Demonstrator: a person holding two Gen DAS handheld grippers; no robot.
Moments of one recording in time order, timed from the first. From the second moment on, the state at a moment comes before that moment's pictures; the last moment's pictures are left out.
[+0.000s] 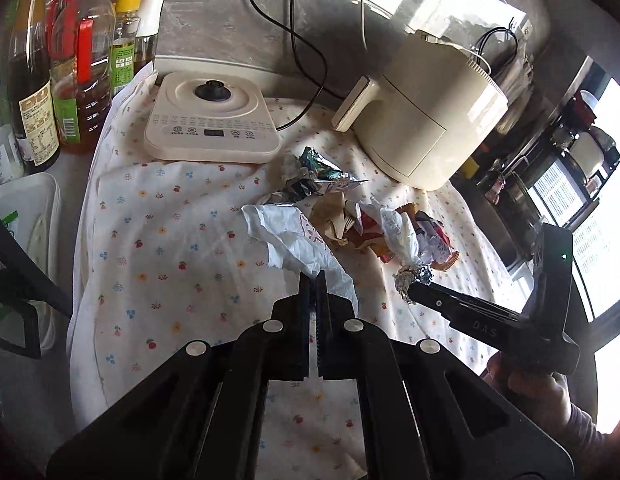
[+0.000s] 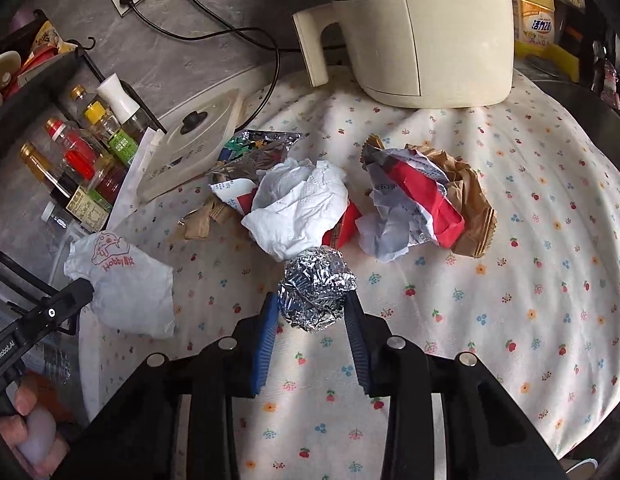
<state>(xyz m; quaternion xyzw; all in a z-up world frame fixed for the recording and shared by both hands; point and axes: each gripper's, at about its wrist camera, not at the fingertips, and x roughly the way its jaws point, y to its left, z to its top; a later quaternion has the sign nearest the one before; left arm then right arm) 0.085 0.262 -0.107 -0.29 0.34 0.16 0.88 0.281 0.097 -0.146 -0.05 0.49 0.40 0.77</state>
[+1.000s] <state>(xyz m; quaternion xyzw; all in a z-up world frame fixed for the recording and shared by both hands) 0.203 -0.004 -0.089 -0.19 0.39 -0.09 0.90 0.263 -0.249 -0.104 0.05 0.48 0.17 0.86</state>
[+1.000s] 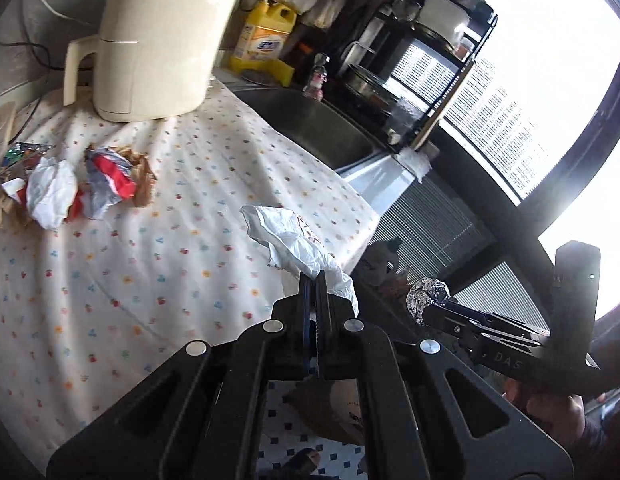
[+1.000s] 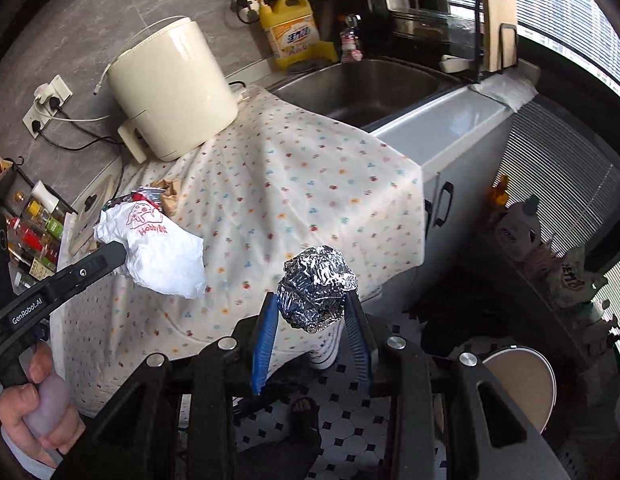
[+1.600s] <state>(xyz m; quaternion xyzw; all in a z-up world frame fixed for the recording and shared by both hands) 0.232 -0.201 -0.120 -0.12 0.45 -0.25 0.85 0.201 -0.433 -0.130 0.14 0.49 0.02 0.86</state>
